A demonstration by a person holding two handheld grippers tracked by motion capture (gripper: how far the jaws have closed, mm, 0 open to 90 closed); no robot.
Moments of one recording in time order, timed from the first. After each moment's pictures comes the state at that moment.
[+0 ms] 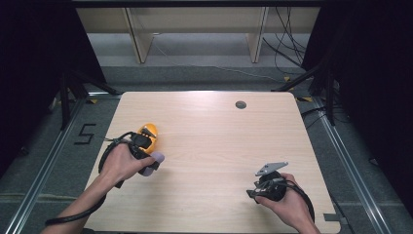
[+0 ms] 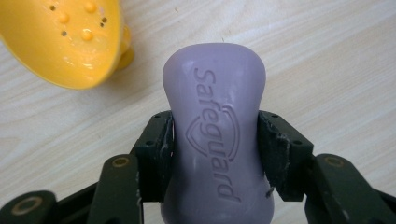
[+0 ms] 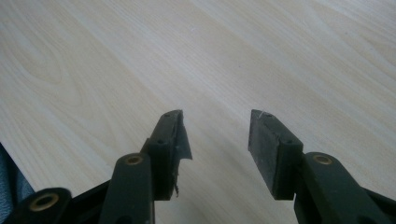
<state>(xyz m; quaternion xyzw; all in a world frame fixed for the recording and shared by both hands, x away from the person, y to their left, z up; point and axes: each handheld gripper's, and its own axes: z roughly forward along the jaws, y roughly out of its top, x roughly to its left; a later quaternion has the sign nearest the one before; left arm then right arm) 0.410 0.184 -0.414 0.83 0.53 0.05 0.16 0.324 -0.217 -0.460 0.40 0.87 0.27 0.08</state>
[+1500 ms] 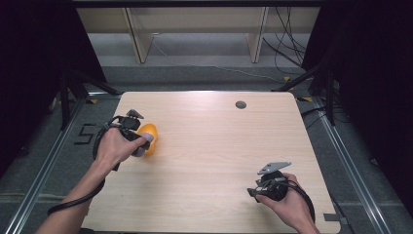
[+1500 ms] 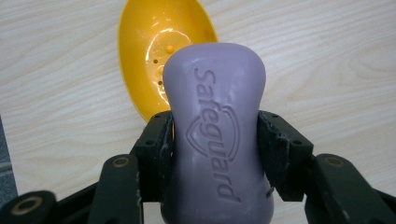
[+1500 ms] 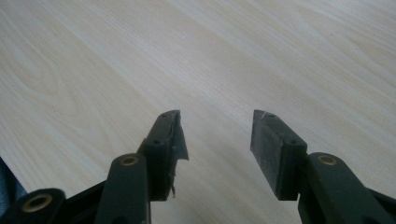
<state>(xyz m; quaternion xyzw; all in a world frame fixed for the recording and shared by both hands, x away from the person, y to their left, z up) 0.451 0.213 -0.397 0.78 0.58 0.11 0.18 0.323 -0.220 -0.458 0.42 0.86 0.28 0.09</state>
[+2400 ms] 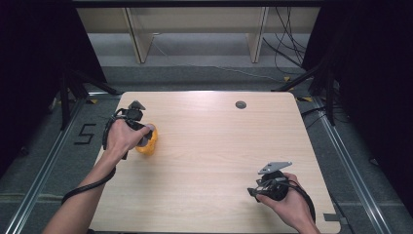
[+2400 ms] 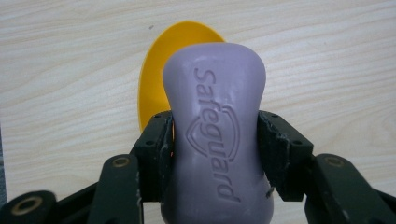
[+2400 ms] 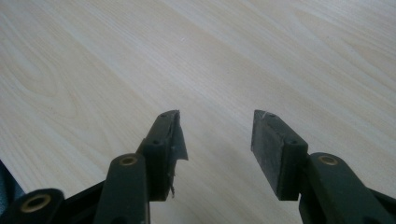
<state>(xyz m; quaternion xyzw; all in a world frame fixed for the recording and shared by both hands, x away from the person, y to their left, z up) 0.493 0.212 -0.410 0.76 0.62 0.12 0.17 0.323 -0.222 -0.457 0.42 0.86 0.28 0.09</state>
